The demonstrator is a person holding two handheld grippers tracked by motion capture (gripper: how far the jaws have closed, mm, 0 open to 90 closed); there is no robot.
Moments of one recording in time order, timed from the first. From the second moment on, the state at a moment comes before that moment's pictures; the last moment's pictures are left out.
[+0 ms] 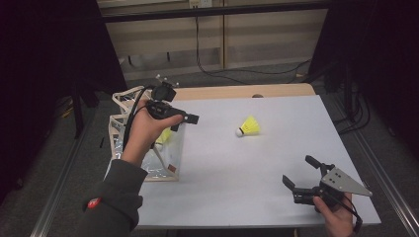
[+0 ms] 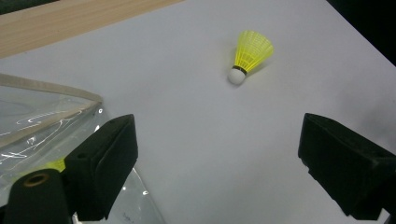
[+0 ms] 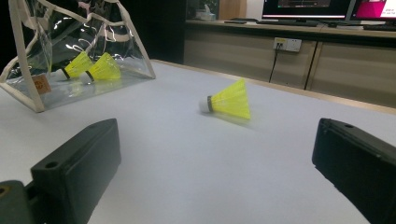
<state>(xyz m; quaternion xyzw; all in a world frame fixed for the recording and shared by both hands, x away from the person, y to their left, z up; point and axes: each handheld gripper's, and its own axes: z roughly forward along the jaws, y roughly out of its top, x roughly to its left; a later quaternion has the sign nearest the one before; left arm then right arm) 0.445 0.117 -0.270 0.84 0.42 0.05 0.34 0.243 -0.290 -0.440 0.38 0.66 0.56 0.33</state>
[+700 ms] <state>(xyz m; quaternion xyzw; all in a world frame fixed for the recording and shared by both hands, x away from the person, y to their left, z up) 0.447 0.100 -0.291 0.84 0.41 0.04 0.35 0.243 -0.290 -0.440 0.38 0.66 0.56 0.33</state>
